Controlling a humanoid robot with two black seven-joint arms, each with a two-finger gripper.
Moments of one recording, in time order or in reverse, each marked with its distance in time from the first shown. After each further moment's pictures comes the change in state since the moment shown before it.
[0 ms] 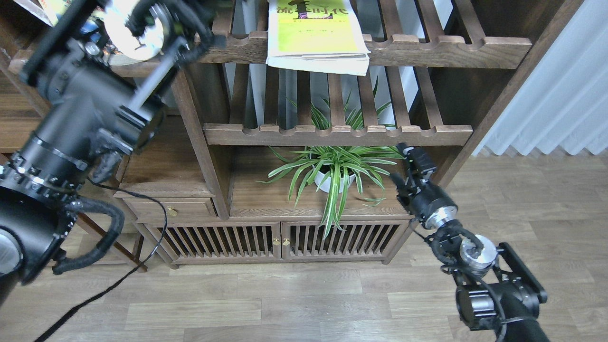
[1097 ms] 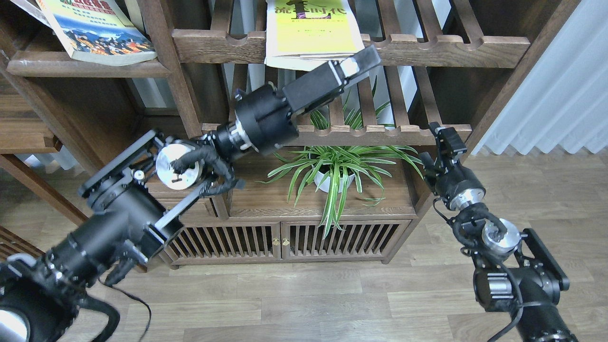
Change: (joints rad) left arm 0.506 0.000 0.159 -0.169 0.026 0.000 -0.009; right arm 0.087 -0.087 0.087 -0.005 0.002 -0.004 0.023
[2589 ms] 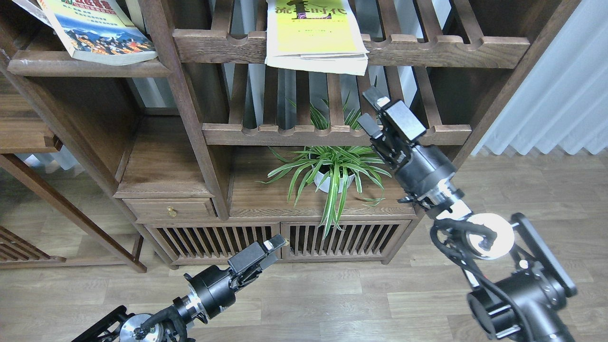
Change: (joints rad) left arm 0.560 0.080 -0.018 0.159 0.080 0.000 0.014; right arm -0.109 0.078 -0.258 0.646 -0.115 -0.142 -0.017
